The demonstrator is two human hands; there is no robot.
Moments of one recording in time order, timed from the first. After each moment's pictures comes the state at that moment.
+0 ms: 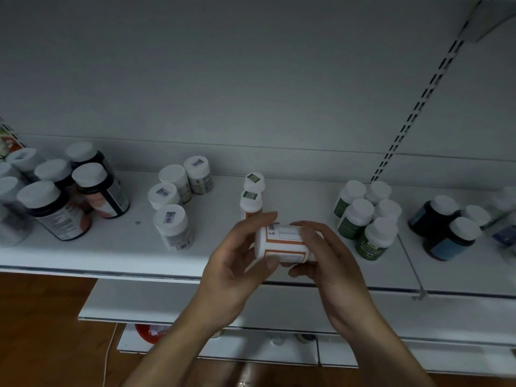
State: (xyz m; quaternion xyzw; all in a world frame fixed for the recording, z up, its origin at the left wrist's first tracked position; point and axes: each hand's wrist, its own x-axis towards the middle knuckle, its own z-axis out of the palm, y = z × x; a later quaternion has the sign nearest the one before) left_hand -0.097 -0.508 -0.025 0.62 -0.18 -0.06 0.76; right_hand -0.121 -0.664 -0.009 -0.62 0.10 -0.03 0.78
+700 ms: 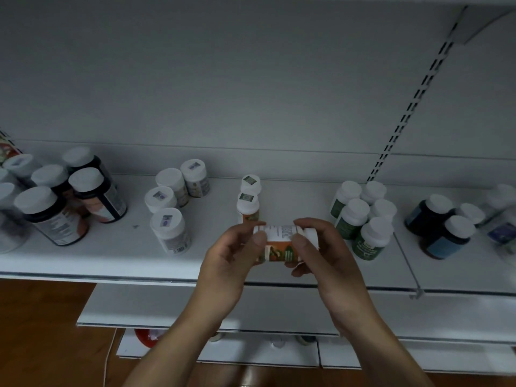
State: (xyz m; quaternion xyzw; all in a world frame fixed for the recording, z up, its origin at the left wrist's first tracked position) left_hand -0.095 -0.516 -0.018 0.65 -0.06 -0.08 0.76; right_hand -0.125 -0.668 -0.008 -0.67 0.08 -0.06 0.73
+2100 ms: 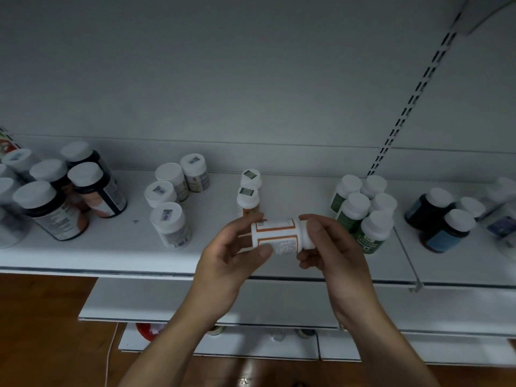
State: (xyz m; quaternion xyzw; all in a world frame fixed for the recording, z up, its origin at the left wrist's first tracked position) left_hand -0.098 -0.509 -0.022 0.64 -0.09 -0.08 0.76; right_hand -0.124 -0.671 -0.013 -0.64 0.13 -0.10 0.75
